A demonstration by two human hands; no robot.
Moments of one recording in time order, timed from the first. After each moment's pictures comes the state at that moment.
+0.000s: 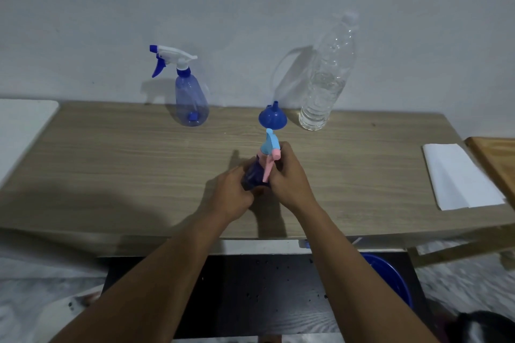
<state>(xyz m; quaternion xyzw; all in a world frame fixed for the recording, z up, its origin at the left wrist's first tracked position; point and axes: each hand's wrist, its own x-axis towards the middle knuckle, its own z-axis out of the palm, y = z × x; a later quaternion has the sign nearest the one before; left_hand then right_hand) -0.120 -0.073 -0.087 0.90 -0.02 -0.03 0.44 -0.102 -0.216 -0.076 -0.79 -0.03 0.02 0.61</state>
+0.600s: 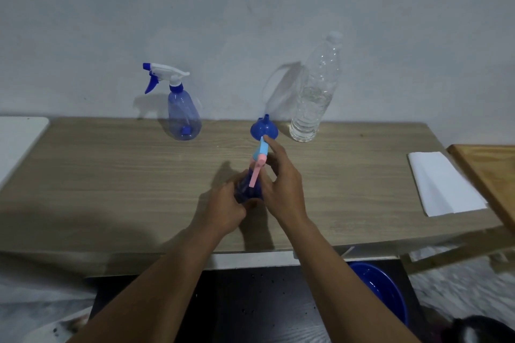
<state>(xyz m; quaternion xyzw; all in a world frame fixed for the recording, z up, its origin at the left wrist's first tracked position) -0.117 -0.072 -0.096 0.88 -0.01 -0.07 0.46 -0.108 -0.209 -0.058 -0.81 -0.06 -0.12 0.56</state>
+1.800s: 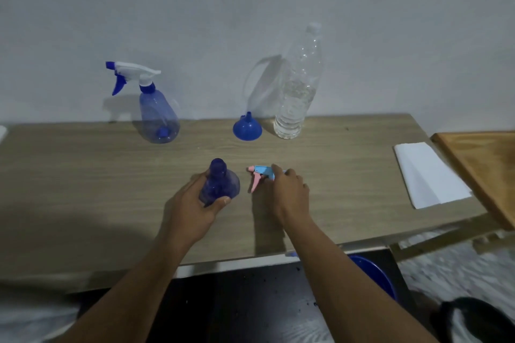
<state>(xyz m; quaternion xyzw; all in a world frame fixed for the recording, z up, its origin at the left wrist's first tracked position) -0.103 -0.043 -0.123 0.90 0.01 0.03 0.44 -0.073 -0.256 -0.116 -0.98 0.09 0.05 0.16</state>
